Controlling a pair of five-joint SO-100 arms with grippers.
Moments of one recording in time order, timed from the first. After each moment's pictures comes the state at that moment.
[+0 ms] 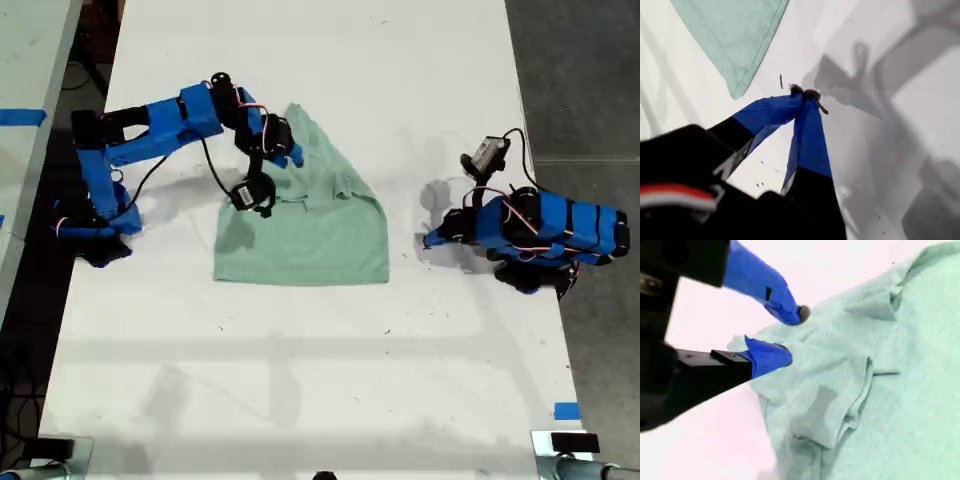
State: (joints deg) arm 0 -30.8 84.6 71.0 77.0 23.4; arm 1 12.7 200.2 174.9 77.7 -11.3
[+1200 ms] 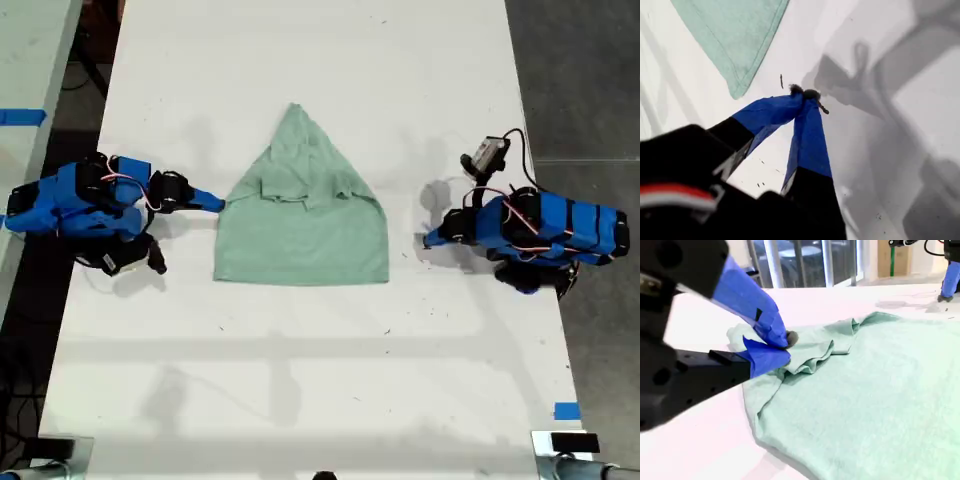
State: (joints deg) arm 0 -16.5 206.1 179.4 57.9 11.9; arm 1 12.7 200.2 174.9 77.7 -11.2
